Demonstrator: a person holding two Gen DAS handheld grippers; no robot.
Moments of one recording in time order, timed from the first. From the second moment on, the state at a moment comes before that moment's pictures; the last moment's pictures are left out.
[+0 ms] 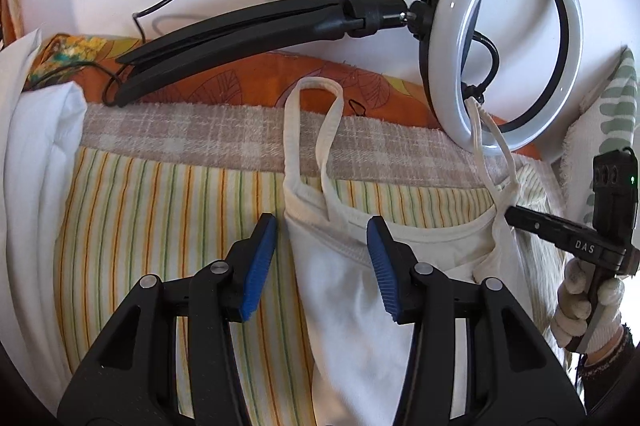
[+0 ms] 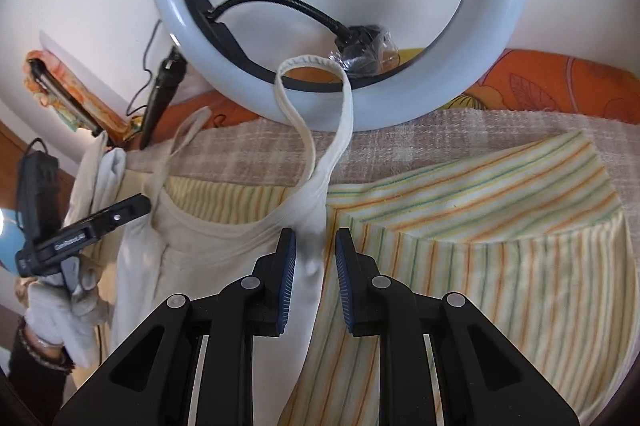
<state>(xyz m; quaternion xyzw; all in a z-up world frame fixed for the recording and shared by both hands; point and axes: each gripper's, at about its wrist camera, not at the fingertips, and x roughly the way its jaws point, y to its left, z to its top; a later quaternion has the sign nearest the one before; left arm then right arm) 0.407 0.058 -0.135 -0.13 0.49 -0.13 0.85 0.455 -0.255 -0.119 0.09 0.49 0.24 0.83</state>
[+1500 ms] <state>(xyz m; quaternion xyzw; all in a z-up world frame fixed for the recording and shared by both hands) 0.254 0.055 -0.031 -0.15 0.40 -0.16 0.89 0.295 -0.273 -0.020 0.10 0.40 0.30 0.86</state>
